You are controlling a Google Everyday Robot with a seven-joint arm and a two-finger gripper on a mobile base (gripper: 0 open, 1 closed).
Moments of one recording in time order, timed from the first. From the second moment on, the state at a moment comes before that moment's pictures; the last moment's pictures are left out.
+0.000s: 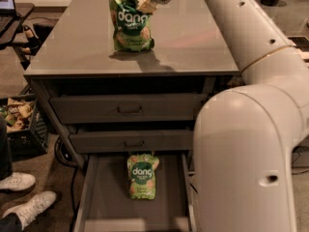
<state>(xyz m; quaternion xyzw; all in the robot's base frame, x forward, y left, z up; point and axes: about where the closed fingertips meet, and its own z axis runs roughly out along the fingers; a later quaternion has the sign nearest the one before) 0.820 0.013 0.975 -0.64 0.64 -0.03 0.43</state>
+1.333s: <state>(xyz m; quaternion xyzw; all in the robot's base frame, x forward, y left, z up) 0.824 0.011 0.979 -0.63 0.64 -0.03 0.43</state>
